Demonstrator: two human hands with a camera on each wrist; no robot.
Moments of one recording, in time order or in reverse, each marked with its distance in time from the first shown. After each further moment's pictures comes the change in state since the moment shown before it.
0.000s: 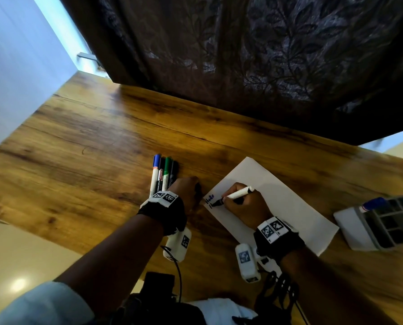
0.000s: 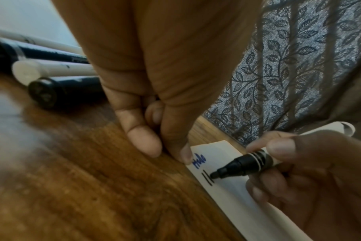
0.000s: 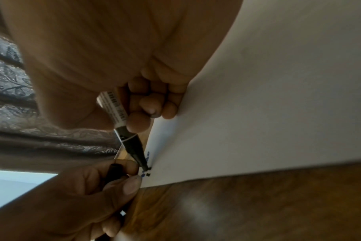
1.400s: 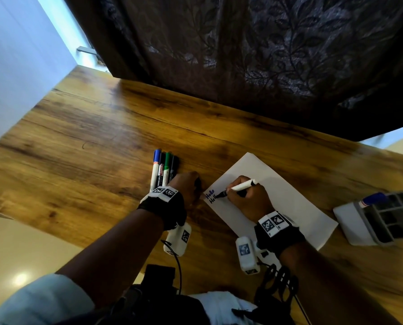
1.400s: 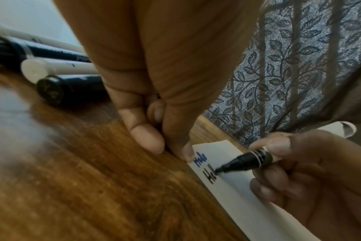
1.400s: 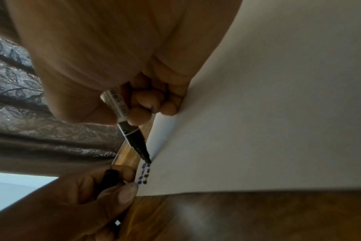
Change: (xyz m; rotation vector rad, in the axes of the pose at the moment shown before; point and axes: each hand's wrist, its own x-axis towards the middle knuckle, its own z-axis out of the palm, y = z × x) left_hand -0.002 -0.002 0.002 -0.019 0.016 0.007; right_hand 0.002 0.003 -0.002 -0.053 0.079 0.045
